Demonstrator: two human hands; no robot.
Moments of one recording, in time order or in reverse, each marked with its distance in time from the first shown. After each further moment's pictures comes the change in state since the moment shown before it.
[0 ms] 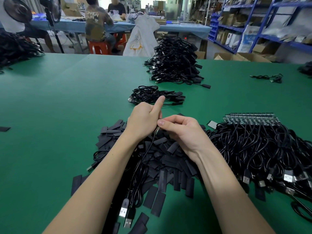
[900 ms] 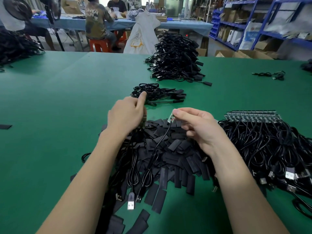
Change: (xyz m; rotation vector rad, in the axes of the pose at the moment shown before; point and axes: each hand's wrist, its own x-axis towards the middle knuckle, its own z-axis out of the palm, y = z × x) left_hand 0.004 -0.017 -0.029 0.407 0.166 -0.099; right_hand 0.005 -0.009 -0.029 -0.081 0.171 0.054
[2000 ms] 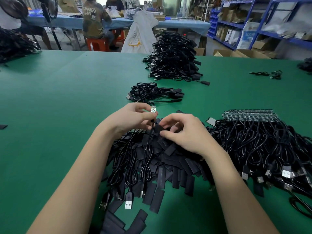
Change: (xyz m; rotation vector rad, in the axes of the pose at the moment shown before) left_hand -0.006 0.003 -0.006 -0.785 -0.597 -0.148; right_hand 0.003 0.016 0.000 -0.726 -0.174 -0.387
